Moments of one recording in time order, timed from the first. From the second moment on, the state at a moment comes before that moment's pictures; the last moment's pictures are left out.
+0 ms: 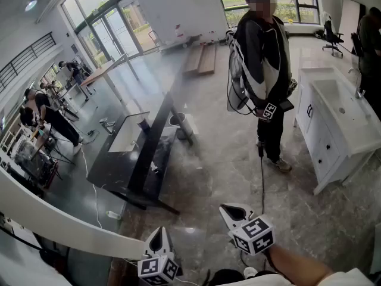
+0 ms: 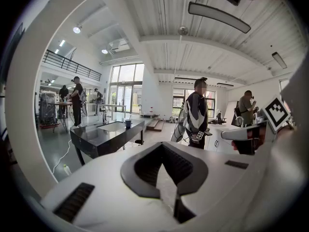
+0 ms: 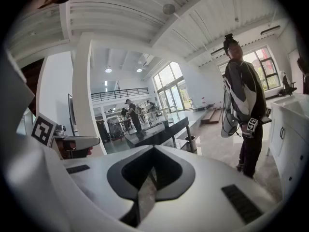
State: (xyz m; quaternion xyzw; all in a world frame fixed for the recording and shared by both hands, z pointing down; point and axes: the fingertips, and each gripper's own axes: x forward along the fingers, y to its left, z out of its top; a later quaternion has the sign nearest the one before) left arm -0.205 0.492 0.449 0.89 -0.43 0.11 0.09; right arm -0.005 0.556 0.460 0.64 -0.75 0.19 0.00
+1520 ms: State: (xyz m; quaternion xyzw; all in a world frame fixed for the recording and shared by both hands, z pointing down) left arm -0.129 -0.008 0.456 0.86 -0.50 0.08 0.12; right arm 0.054 0.021 0.462 0.55 -0.82 0.18 0.05
